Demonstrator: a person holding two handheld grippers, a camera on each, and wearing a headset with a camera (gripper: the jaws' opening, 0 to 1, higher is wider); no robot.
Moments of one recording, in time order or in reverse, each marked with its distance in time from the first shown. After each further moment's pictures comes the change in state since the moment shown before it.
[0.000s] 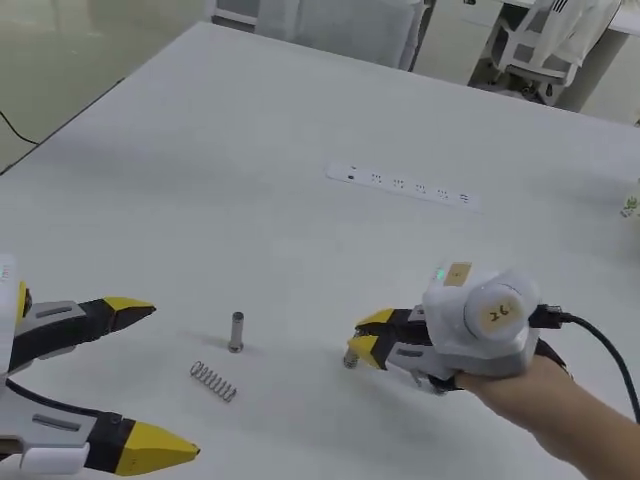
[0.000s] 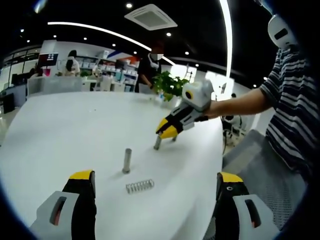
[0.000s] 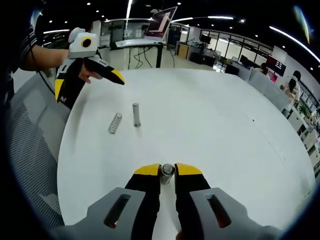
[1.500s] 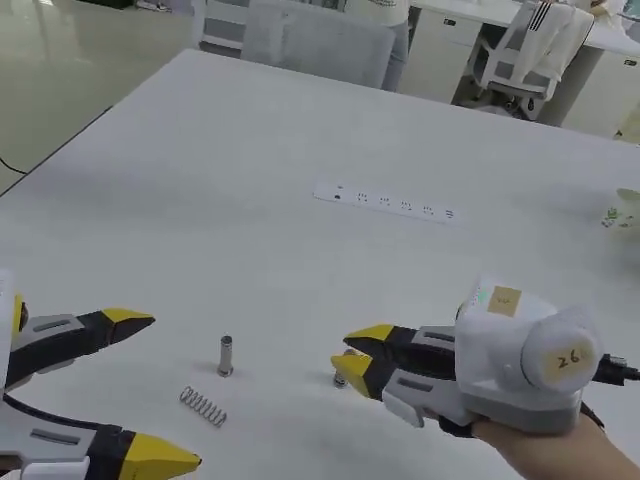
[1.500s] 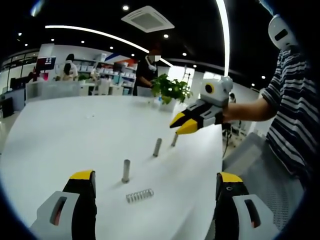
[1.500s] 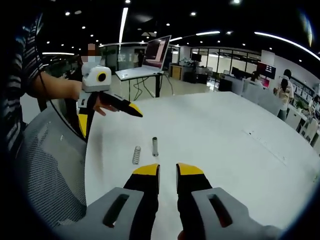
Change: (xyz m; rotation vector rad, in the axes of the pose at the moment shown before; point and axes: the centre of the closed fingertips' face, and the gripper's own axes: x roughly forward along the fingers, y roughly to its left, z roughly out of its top) left arm 0.005 -0.004 0.018 0.026 -0.015 -0.010; right arm -0.046 0.036 0.053 0.109 -0.217 -0.009
